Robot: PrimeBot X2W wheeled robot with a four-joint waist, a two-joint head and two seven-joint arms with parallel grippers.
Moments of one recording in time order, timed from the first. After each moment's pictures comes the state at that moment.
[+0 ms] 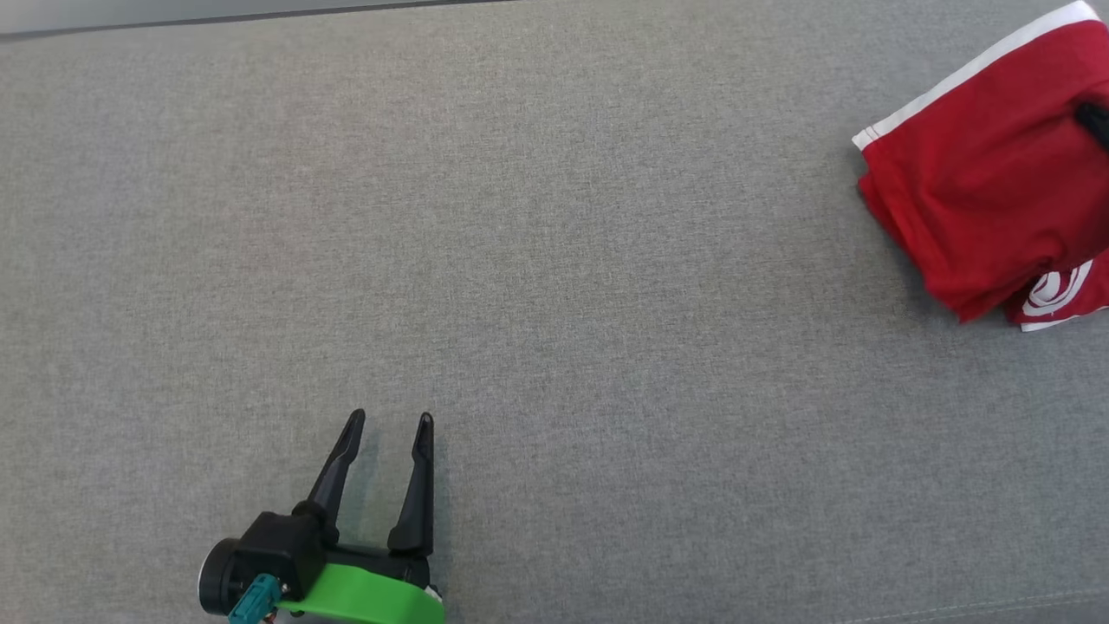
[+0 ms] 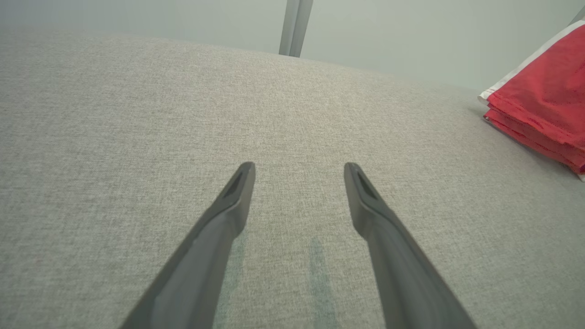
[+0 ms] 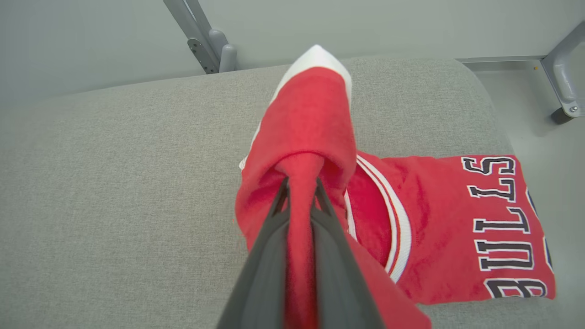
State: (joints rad) left arm 0.01 0.05 -0.23 0.11 -0.27 -0.08 -0.26; right arm -0.65 -0.55 -0.08 0.18 0.65 0.13 0.82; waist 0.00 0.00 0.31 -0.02
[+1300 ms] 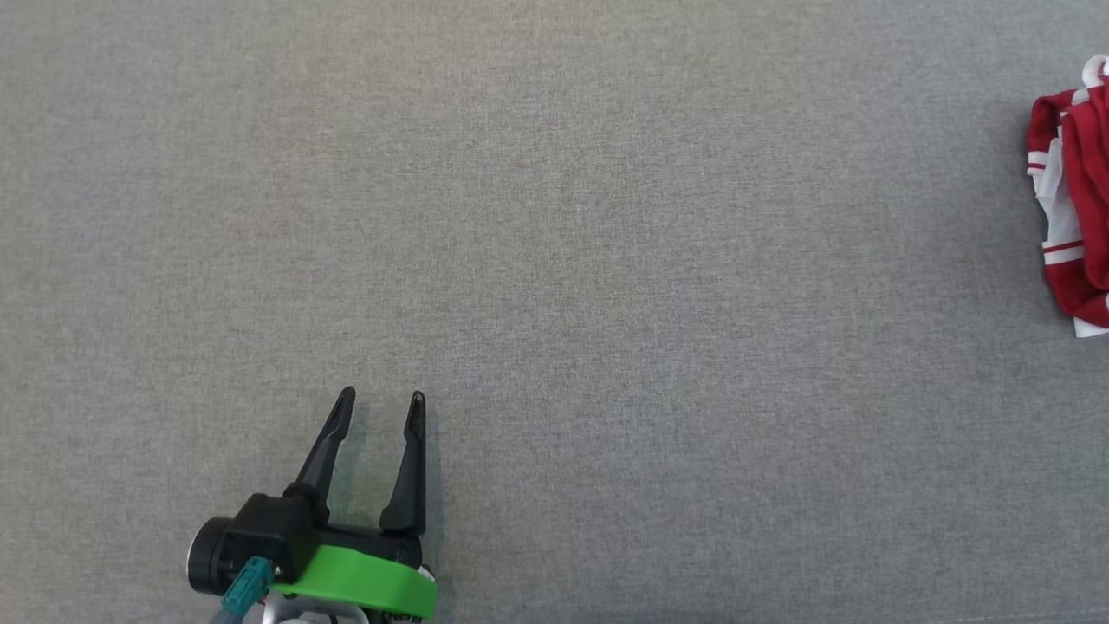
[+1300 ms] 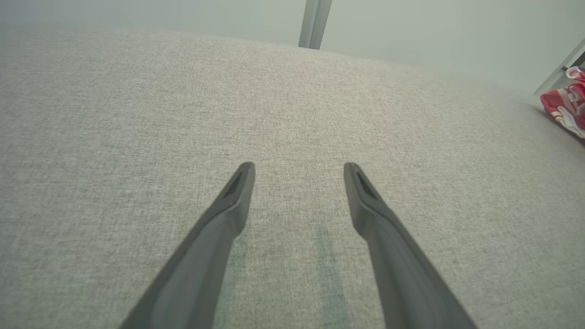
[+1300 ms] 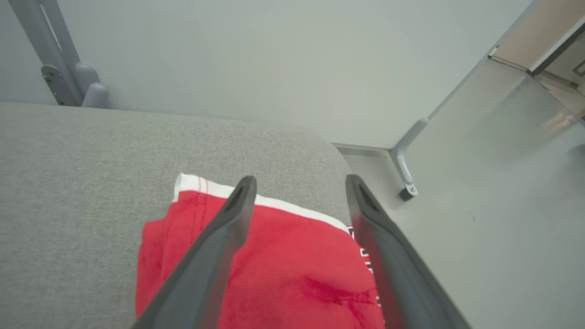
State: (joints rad) left arm -0.02 0.05 -0.21 0.10 -0.24 -0.09 -0.26; right arm -0.70 -0.60 -0.15 0.58 0.19 0.13 0.19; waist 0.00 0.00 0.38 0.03
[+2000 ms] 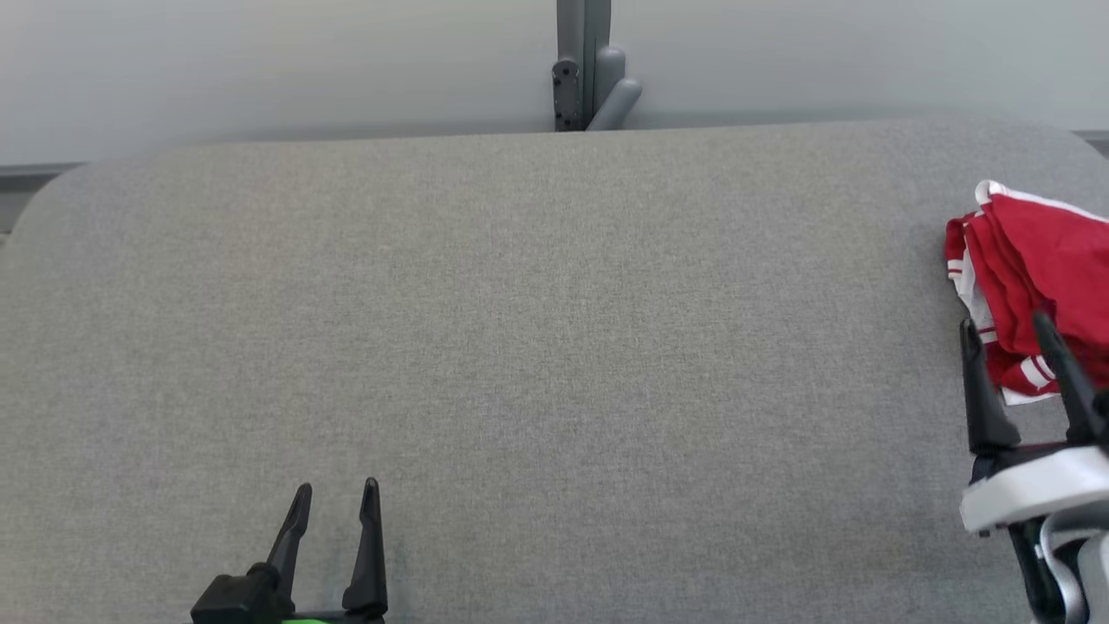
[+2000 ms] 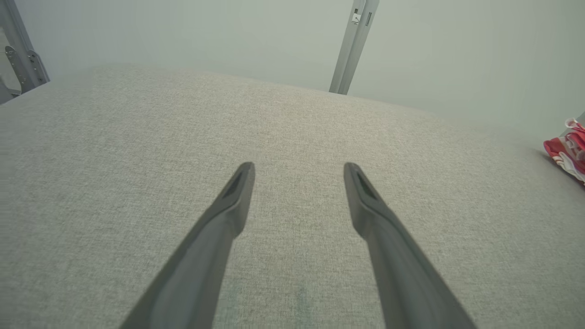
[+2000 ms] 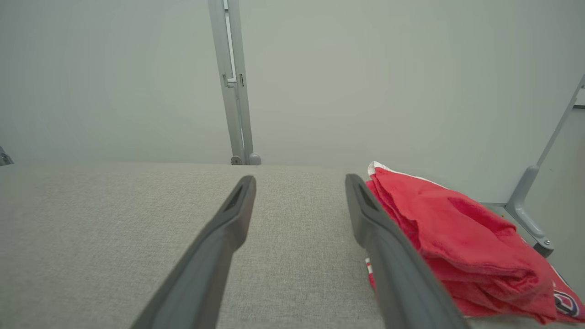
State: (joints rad) left arm 0.11 0.05 -0.14 0.14 -0.30 -0.05 -0.26; right arm -0.10 -0.29 -0.08 0.12 0.29 0.13 -0.20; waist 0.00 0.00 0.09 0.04
